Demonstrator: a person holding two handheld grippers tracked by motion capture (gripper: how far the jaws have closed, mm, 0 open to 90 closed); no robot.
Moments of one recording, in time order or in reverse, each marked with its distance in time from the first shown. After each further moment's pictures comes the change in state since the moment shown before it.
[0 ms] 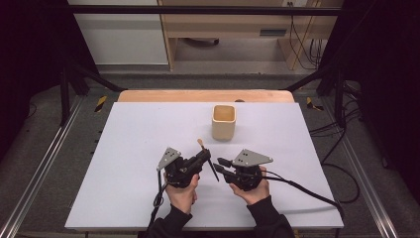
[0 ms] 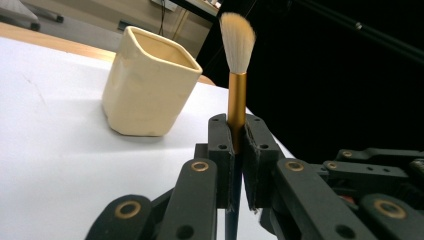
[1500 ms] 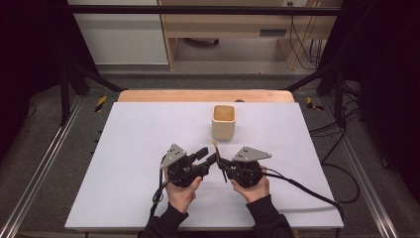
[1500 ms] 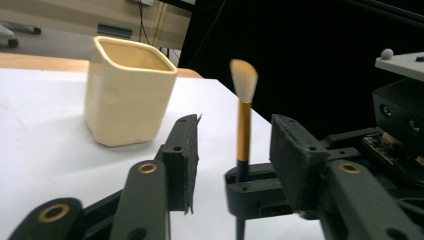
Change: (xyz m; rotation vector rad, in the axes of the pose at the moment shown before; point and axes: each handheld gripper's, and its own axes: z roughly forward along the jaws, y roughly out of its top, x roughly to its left) left arm -0.006 0.015 -0.002 0.044 -0.062 0.132; right arm -0.008 -0.001 0.005 0.067 -0.041 0.072
